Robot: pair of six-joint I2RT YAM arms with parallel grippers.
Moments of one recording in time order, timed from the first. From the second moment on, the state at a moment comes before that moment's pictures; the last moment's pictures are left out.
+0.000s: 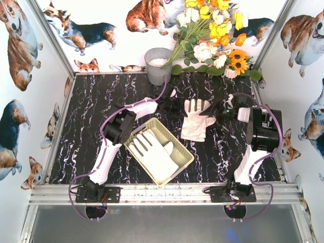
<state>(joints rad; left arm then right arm) -0.60 2.41 1.82 -0.23 0.49 -0.82 -0.17 1.90 1.00 -0.13 -0.88 0.61</state>
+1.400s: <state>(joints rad) -0.67 2.40 1.76 -0.11 0.52 -0.85 -0.14 1.74 0.99 -0.31 -0.75 0.49</state>
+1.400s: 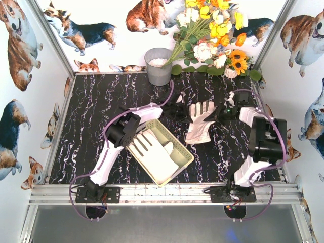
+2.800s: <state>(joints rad) -0.93 1.01 0.79 -0.42 -0.18 -1.18 0.46 1.57 1.12 -0.60 -0.81 0.50</state>
